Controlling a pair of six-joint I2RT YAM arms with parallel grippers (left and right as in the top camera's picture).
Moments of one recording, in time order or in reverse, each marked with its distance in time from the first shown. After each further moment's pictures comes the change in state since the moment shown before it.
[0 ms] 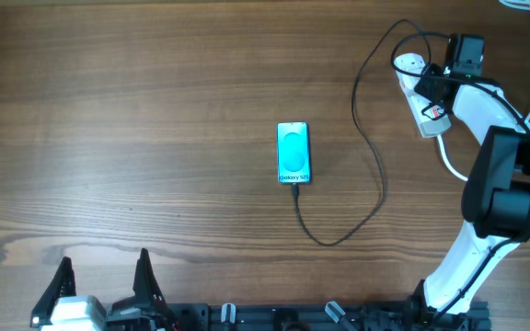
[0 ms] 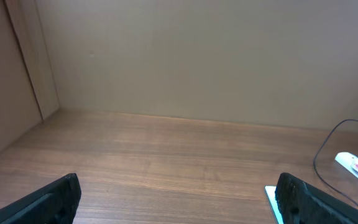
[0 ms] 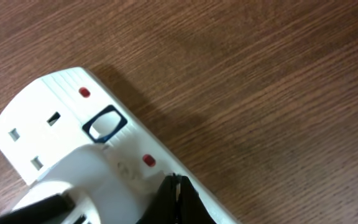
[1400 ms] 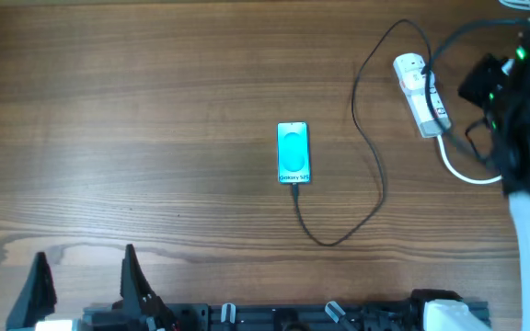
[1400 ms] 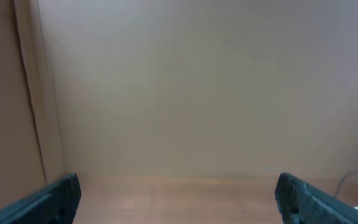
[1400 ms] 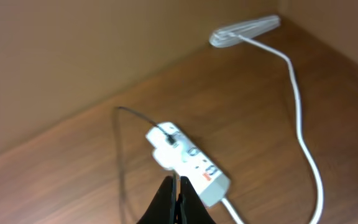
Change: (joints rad) left arm 0.000 0.000 -0.014 0.280 -0.004 -0.006; right arm 0.114 -0.896 0.005 -0.467 0.112 -0.007
